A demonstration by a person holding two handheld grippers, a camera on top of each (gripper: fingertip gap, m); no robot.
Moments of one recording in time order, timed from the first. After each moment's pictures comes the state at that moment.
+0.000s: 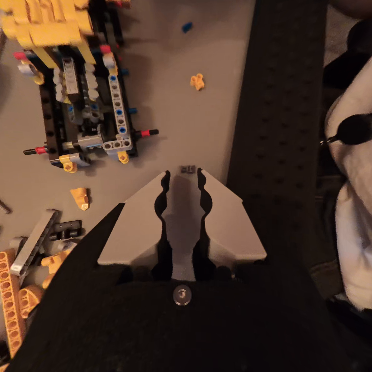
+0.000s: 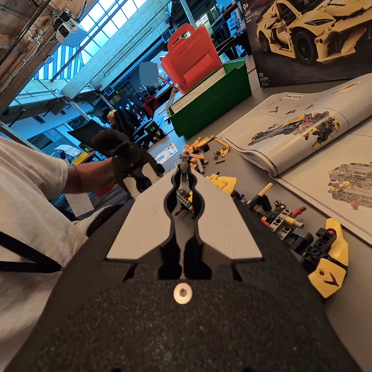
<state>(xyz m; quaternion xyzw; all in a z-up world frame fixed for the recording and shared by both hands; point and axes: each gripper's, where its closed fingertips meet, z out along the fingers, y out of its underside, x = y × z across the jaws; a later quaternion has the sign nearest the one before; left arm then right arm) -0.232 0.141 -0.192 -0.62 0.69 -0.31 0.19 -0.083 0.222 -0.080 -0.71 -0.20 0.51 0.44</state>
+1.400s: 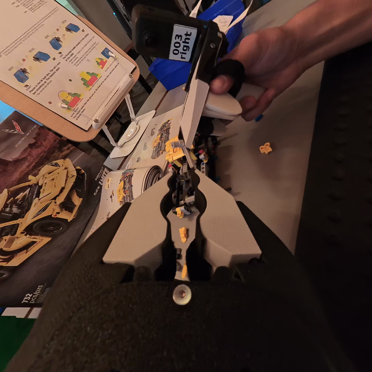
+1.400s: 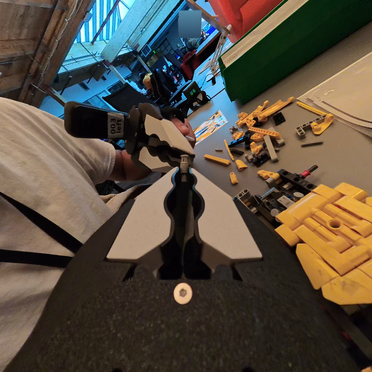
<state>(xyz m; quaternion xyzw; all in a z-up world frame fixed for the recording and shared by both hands) -0.214 0.177 -0.104 -0.48 0.64 -0.19 0.56 -0.207 0.175 -0.098 -0.69 -0.27 0.57 0.34</state>
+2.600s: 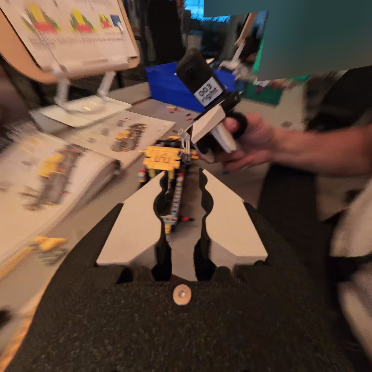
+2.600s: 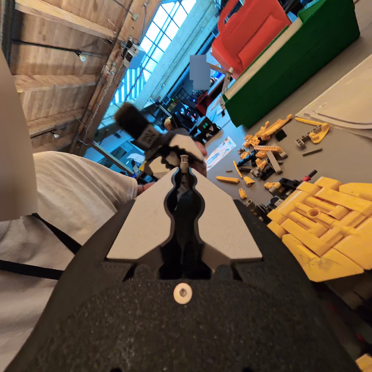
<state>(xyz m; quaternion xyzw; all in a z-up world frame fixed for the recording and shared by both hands) -0.202 0.186 -0.089 -0.60 0.49 -0.42 0.46 -0.186 0.189 -0.078 -0.65 -0.18 0.65 0.35</state>
